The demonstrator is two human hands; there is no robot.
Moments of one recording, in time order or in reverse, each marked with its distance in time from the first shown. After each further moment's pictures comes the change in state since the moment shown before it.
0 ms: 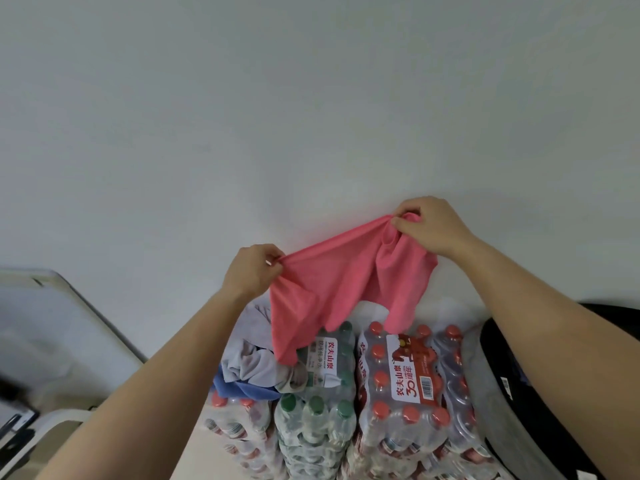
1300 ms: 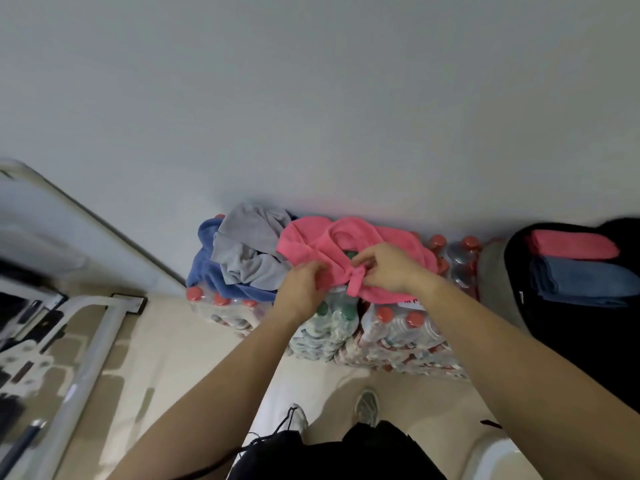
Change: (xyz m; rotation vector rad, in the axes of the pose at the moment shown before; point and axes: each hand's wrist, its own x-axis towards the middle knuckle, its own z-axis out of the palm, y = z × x) left_hand -0.126 -0.035 0.179 -0.049 -0.296 -0.136; right_hand -0.129 0.024 0.189 0.150 -0.678 0.320
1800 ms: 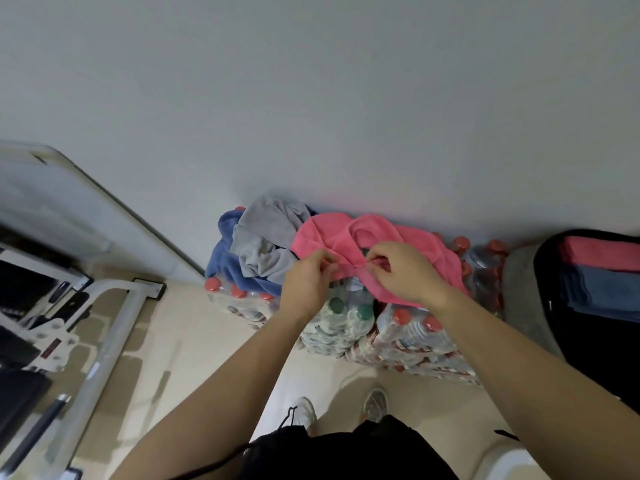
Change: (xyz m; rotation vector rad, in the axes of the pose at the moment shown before) left_hand -0.013 0.003 -0.019 -0.171 0.197 -0.039; right_hand 0.003 -0.002 0.016 -0.161 0.230 -0.287
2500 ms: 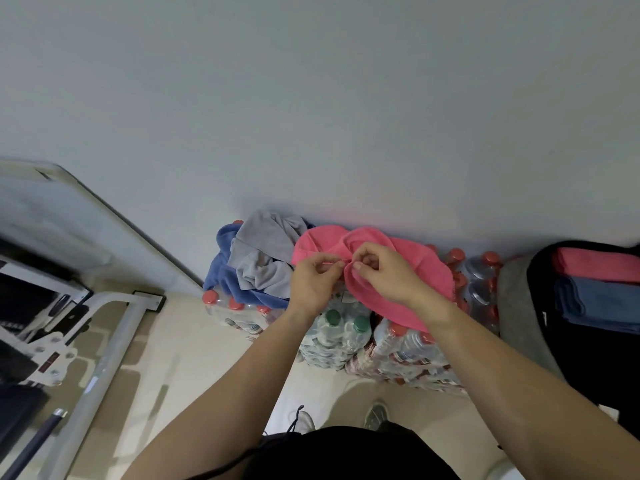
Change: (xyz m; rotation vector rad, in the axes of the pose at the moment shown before) left_hand 0.011 0.029 0.004 -0.763 -0.011 -0.279; right_hand 0.013 -0.015 0.001 0.403 0.019 0.145
